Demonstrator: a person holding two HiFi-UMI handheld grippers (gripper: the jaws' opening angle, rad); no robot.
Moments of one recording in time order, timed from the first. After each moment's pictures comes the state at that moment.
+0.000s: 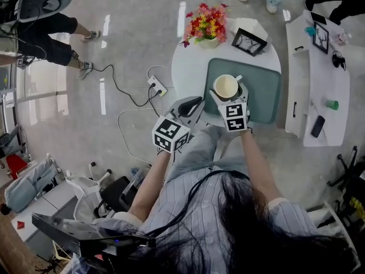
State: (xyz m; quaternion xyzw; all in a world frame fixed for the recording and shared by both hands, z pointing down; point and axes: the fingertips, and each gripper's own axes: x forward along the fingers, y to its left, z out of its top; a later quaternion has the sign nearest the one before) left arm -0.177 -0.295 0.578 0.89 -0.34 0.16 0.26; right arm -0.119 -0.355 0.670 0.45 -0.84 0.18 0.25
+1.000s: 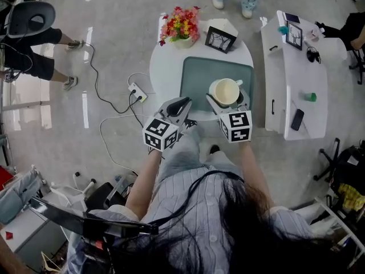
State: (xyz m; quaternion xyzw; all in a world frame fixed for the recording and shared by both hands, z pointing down) left arm -0.136 -0.265 0.568 0.89 -0.35 0.13 0.26; right arm -0.036 -0.307 0.571 0.48 -0.83 0.17 0.21
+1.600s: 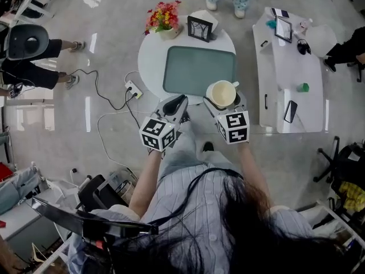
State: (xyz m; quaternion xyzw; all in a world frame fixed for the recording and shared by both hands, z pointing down) left arm -0.070 -0.194 0.537 0.88 -0.40 0.10 0.24; right arm 0.035 -0.219 0.552 0.47 -0.84 0.17 0.21
